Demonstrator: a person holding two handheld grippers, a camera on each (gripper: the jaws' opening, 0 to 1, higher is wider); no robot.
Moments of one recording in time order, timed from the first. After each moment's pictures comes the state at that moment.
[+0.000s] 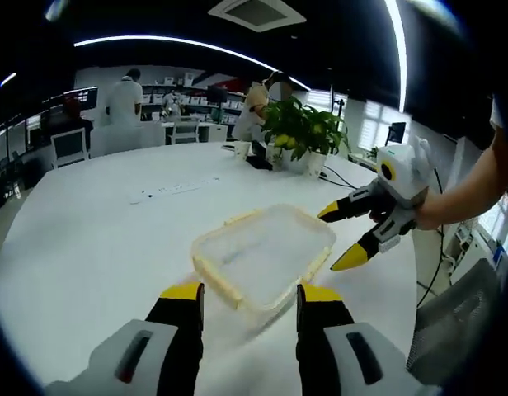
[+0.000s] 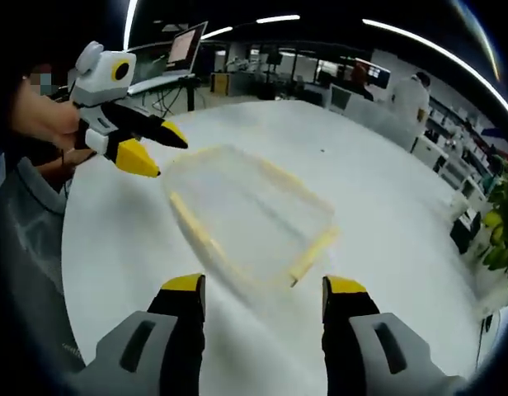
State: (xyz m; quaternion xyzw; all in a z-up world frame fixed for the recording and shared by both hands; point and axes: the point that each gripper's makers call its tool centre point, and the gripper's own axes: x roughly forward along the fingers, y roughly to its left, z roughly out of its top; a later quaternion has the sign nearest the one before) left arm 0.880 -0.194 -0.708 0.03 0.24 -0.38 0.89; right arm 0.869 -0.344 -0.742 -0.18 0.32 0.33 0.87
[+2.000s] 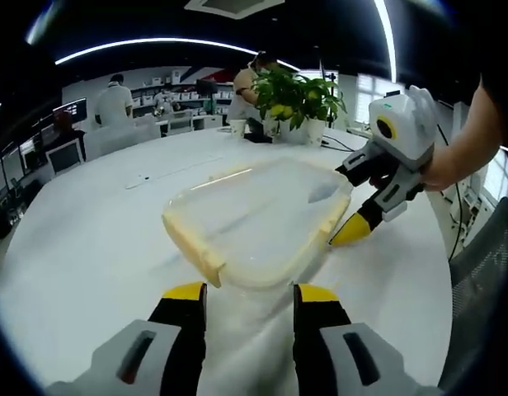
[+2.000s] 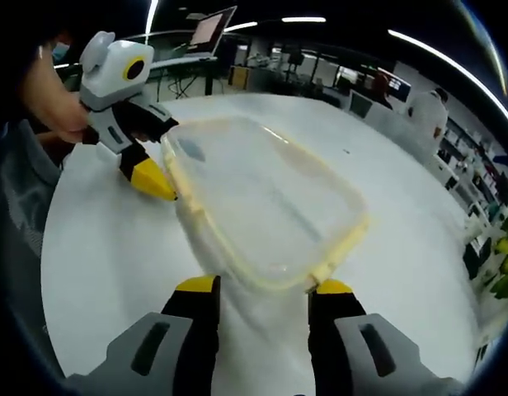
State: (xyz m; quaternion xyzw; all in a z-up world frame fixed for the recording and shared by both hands) left arm 0.886 -0.185 -0.761 0.11 0.25 -0.38 0.88; right arm 0.877 -0.307 -0.772 -0.23 0.30 0.36 0.85
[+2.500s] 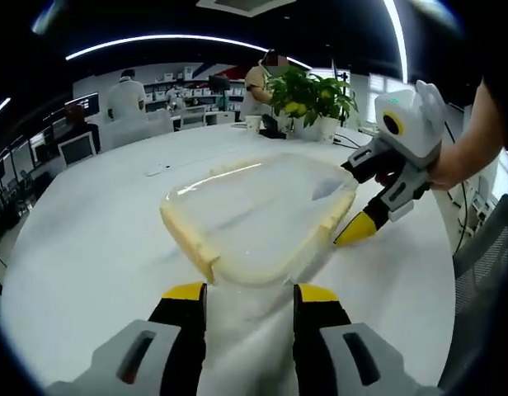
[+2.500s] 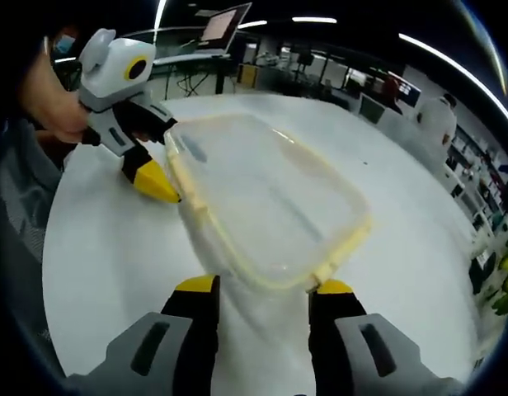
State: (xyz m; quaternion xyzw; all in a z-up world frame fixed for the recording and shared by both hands) left arm 0.881 -0.148 -0.764 0.10 0.26 -0.35 0.89; right arm 0.876 -0.269 -0.773 -0.24 0.30 0.38 0.84
